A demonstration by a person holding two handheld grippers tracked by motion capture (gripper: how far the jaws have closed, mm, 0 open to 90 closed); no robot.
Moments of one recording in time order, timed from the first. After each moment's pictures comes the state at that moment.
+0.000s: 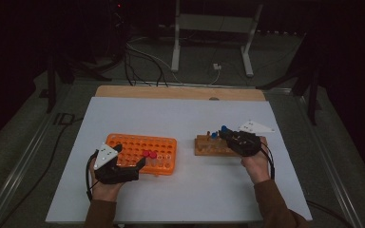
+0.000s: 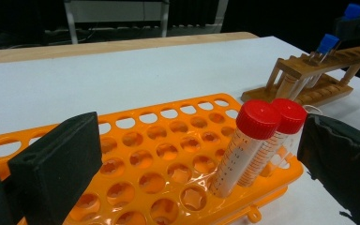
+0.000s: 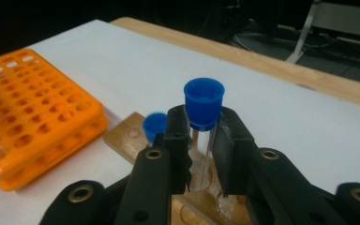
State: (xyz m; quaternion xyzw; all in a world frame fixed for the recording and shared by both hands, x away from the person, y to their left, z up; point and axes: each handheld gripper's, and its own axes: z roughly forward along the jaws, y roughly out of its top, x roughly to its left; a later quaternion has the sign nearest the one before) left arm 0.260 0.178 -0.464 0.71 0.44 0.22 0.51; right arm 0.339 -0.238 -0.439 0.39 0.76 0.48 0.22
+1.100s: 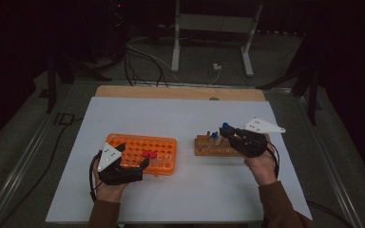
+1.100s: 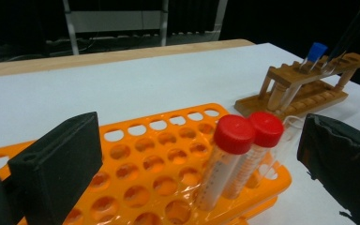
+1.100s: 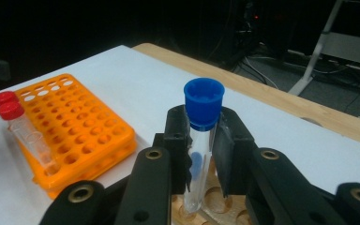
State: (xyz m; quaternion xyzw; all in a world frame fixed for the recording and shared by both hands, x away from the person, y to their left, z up) left arm 0.256 0.165 -0.458 0.70 0.43 0.23 0.51; right arm 0.318 -0.234 -0.401 0.35 0.76 0.51 0.22
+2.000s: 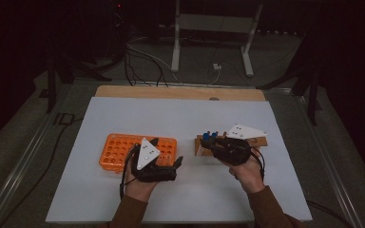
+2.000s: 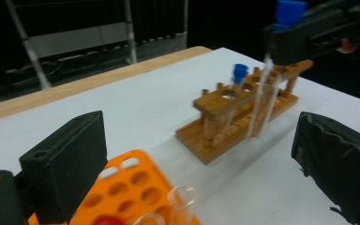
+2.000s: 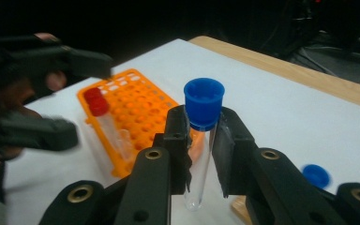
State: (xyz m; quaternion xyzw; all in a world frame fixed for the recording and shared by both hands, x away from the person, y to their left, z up) left arm 0.258 0.075 -0.431 0.74 0.35 0.24 0.52; right arm 0.301 -0.191 -0.402 0.32 0.78 0.53 0.13
